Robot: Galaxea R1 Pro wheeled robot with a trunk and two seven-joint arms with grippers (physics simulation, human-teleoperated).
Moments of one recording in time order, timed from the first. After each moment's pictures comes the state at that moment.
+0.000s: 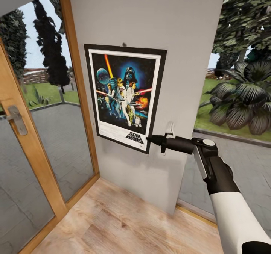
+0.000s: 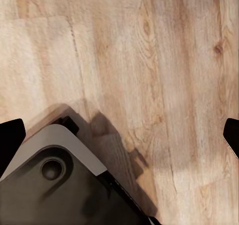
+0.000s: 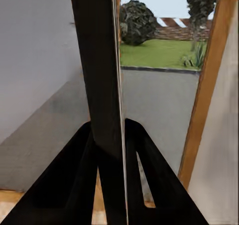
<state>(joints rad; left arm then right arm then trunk) 0.08 0.09 0.20 -0.71 0.83 0.19 0.10 -0.80 -0.04 -0.01 -1.26 -0.02 0.37 1.18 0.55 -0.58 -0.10</state>
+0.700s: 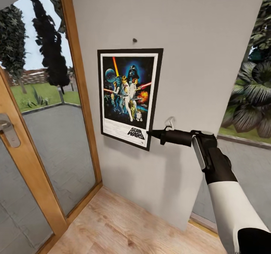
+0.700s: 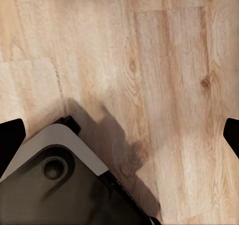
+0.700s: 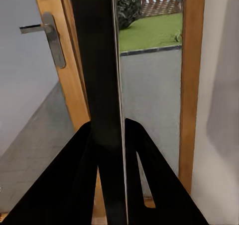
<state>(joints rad) 0.08 0.09 0.21 -0.71 0.83 0.18 0.10 -0.88 -0.03 -0.01 -1.21 -0.02 0.60 1.12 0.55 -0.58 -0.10</state>
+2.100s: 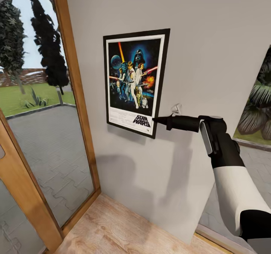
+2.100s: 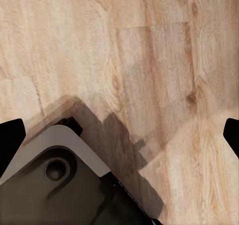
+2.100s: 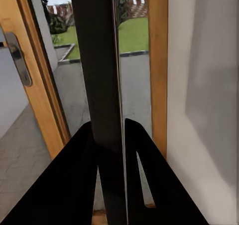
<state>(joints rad) 0.08 0.09 0.20 -0.70 0.83 0.17 0.10 -1.01 -0.08 -0.02 -1.21 -0.02 0.71 1.12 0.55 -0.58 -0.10</state>
